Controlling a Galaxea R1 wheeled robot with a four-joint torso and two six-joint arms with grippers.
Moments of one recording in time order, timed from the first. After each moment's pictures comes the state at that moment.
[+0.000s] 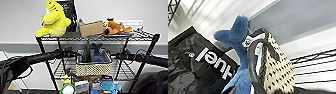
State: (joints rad) left arm 0.08 2.54 -1.73 0.29 0.34 -0.70; right arm -0.13 2.37 -1.73 0.01 -0.22 0.55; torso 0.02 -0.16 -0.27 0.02
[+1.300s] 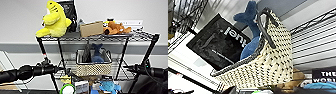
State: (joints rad) left arm 0.22 1.93 -1.09 0.29 0.23 -0.73; right arm -0.25 1.88 -1.12 0.01 -0.12 0.57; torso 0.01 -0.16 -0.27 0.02
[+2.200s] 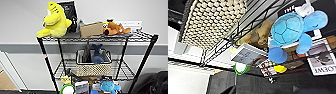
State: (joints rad) left arm 0.78 1.77 -1.02 0.37 -0.07 -0.73; right arm -0.68 1.81 -1.07 0.01 -0.06 0.56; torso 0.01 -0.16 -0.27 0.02
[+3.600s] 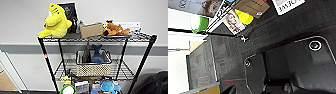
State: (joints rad) left arm 1.37 2.20 -1.64 0.45 -0.34 -0.69; right arm -1.19 2.20 -1.51 -0.13 -0.02 0.55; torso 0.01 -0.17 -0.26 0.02
